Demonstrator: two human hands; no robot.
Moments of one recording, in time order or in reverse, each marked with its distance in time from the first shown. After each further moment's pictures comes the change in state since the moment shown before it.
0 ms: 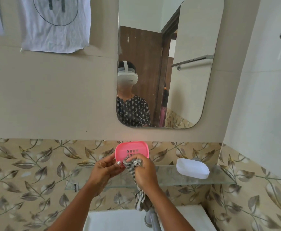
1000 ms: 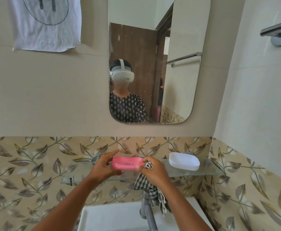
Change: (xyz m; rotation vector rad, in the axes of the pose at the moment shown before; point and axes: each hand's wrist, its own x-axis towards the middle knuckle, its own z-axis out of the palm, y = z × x) left_hand -0.012 0.005 0.015 0.643 -0.014 -0.082; right_hand -0.005 0.032 -0.058 -0.273 -0.116 0.135
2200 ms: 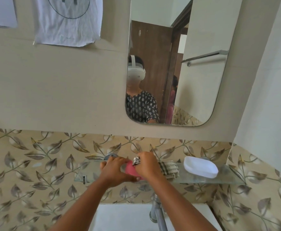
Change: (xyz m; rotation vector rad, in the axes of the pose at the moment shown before) left_hand 0.003 -0.005 -0.002 0.875 0.121 0.006; right_hand 0.051 -0.038 0.064 -0.469 -0.018 -0.168
